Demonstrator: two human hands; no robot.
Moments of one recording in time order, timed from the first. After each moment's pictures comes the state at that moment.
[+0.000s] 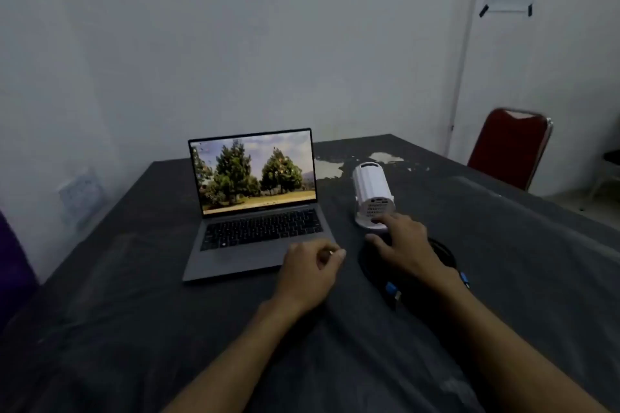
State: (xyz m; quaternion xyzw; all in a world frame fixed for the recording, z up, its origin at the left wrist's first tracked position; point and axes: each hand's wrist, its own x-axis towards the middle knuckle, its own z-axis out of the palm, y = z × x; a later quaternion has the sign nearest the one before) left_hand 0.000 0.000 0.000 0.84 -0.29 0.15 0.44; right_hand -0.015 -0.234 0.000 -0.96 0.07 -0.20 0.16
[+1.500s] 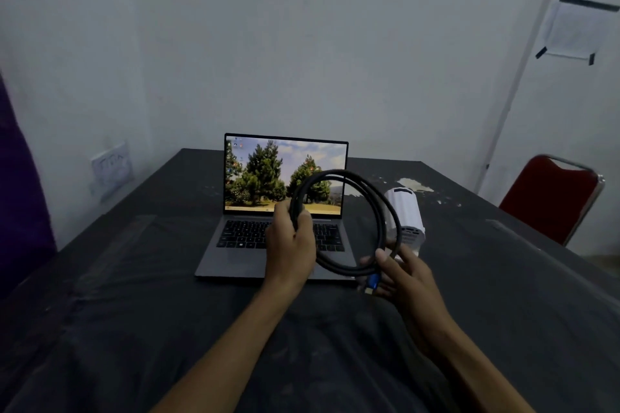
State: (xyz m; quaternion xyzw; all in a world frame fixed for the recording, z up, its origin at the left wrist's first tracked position) left_hand 0.025 0.025 0.047 0.70 -0.14 0.19 0.68; right_hand -0.050 -0.162 0.021 -0.65 -0.02 -0.16 0.74
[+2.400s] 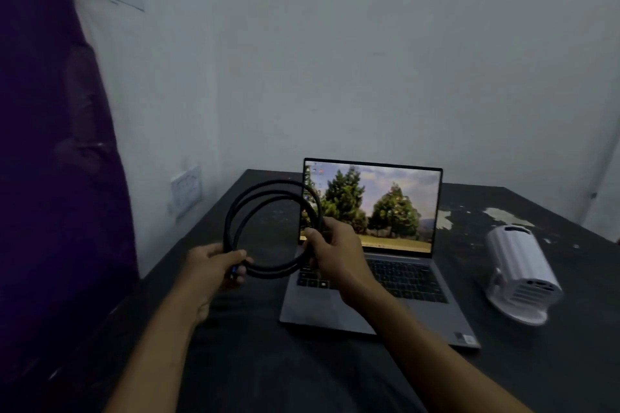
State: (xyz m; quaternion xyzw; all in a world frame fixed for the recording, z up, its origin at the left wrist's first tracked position) left_hand 0.122 0.279 0.023 0.65 0.08 0.07 0.75; right_hand 0.126 0.060 0.053 -0.79 -0.11 -0.14 0.58
